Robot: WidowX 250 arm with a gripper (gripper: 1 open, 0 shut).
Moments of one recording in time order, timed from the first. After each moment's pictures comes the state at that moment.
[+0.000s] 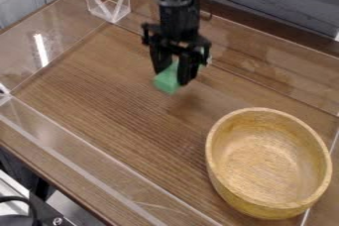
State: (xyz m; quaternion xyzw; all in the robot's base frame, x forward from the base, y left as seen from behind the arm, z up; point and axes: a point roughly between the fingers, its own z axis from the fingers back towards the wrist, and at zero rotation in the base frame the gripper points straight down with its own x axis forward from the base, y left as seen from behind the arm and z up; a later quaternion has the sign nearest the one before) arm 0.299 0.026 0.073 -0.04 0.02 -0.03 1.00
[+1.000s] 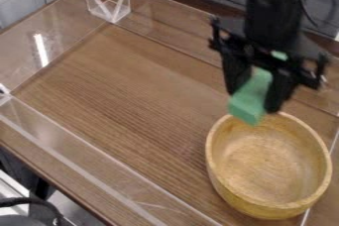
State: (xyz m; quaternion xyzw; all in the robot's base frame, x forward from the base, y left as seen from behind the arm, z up) arm 0.229 -0.108 0.138 -0.04 -0.01 -0.07 1.00
